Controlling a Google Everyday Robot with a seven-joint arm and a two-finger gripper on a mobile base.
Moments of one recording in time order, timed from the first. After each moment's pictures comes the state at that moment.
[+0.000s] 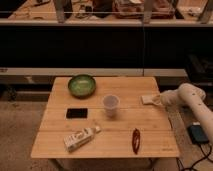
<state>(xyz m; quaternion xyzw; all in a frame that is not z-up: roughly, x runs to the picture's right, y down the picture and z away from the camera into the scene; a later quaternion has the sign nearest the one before) 0.330 0.076 0.937 -0.13 -0.18 0.12 0.97</state>
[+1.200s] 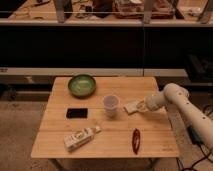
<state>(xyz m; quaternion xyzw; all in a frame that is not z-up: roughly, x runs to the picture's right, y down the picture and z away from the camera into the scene) 0.236 0.127 0.893 -0.19 -0.27 0.00 0.94</state>
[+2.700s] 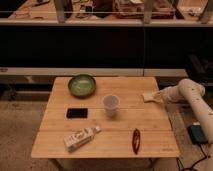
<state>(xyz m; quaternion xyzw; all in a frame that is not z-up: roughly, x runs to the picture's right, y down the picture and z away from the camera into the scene) 0.349 0.060 0.948 -0.13 -0.17 0.11 0.97</state>
